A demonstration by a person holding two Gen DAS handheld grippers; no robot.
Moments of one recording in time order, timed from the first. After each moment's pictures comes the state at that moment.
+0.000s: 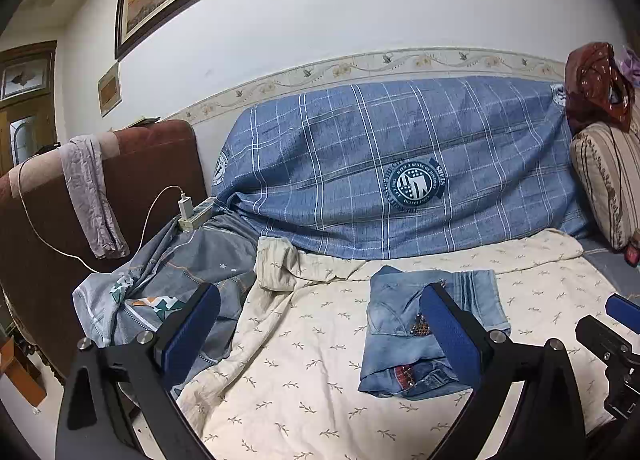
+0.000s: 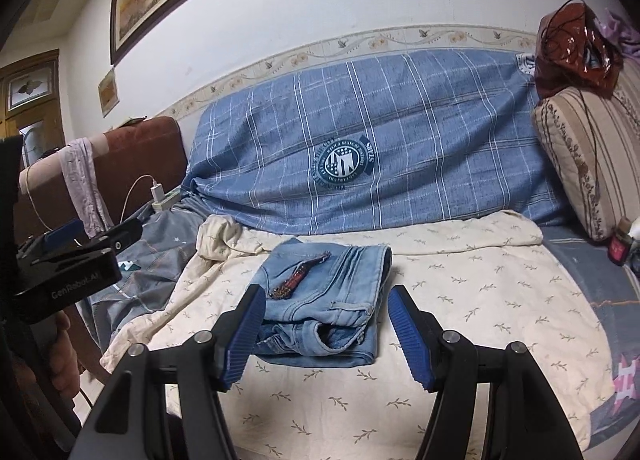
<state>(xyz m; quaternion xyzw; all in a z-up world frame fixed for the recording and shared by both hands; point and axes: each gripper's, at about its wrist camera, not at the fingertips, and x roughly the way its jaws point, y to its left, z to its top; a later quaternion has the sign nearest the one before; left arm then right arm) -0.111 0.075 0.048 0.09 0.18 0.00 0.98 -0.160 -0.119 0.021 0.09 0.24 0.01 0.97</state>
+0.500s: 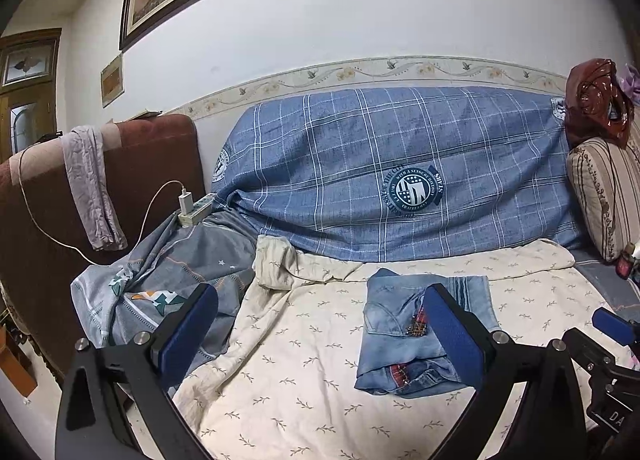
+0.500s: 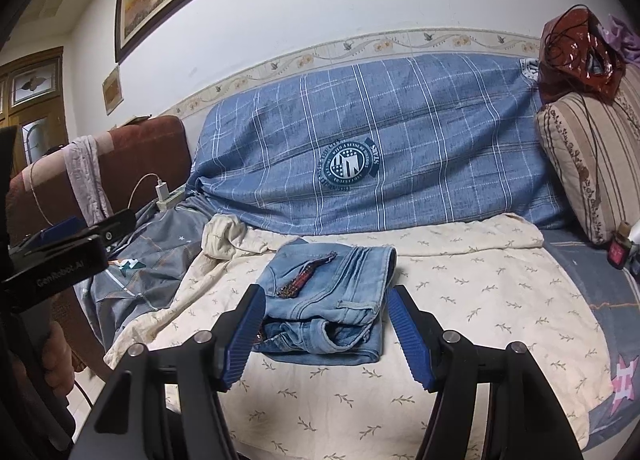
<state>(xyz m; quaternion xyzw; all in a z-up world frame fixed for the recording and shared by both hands) -0.118 0.085 0.053 0.07 0.18 -0.01 0.98 -0.162 -0.114 0.017 0.09 0.24 0.02 0.97</state>
